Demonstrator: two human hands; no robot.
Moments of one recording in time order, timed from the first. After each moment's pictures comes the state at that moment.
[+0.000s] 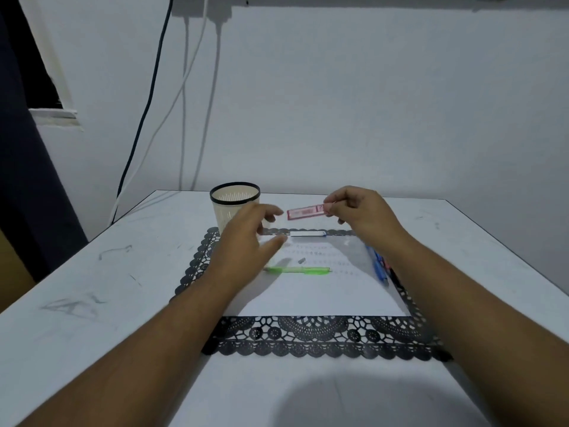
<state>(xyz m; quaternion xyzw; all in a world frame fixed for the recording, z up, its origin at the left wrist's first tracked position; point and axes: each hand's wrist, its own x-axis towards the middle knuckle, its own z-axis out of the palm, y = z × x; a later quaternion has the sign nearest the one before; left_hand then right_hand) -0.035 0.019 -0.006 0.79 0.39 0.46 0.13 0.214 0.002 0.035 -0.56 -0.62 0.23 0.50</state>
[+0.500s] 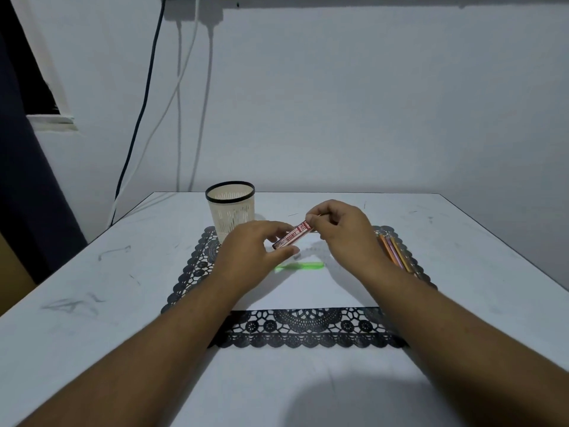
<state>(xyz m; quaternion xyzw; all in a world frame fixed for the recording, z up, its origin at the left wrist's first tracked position) -0.024 0.003 -0.009 0.83 0.39 0.39 0.11 0.175 -0.030 0.010 -0.55 -0.60 0.21 0.54</state>
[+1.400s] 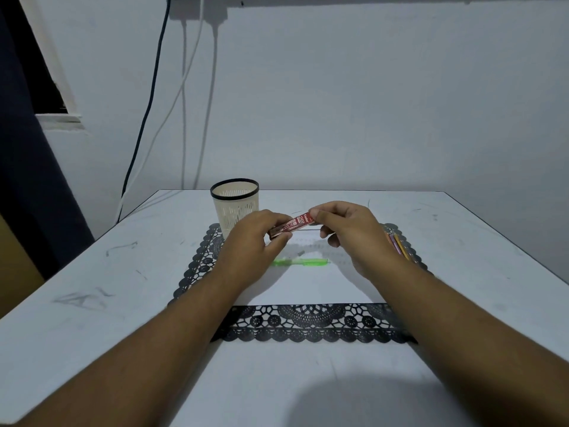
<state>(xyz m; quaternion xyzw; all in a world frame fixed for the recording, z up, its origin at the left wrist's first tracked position) -0.026 0.008 -0.012 0.83 0.34 0.43 0.07 0.178 -0.036 0.014 -0.51 -0.51 0.38 0.58</state>
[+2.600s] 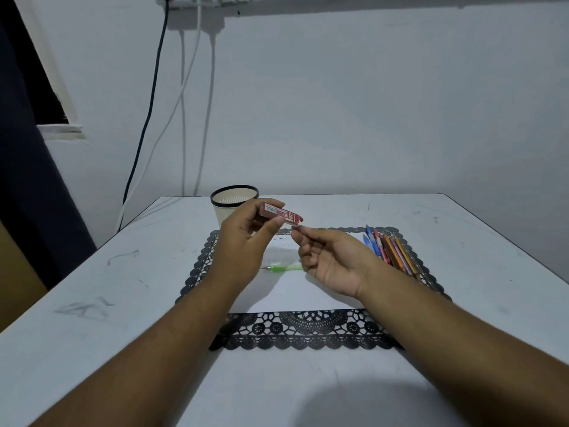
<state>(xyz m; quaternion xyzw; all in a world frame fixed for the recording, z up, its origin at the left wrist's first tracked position) -0.021 -0.009 0.006 0.69 0.28 0.57 0.34 0.157 -0.038 0.003 -0.35 -0.25 0.72 0.55</state>
